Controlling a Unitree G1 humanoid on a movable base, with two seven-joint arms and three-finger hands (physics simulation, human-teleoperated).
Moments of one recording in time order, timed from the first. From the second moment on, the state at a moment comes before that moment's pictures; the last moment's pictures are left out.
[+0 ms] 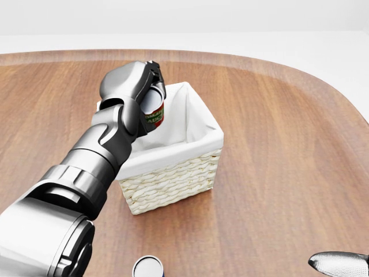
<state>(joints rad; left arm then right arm) -1.29 0.04 -0.03 1.35 0.92 0.09 0.23 0.33 -0.19 -0.31 -1.05 0.39 0.09 -0.15</state>
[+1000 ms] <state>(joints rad) -1.26 0.07 -0.02 1.36 0.99 0.09 0.31 0.33 -0.17 -0.30 -1.05 0.37 0.09 -0.13</state>
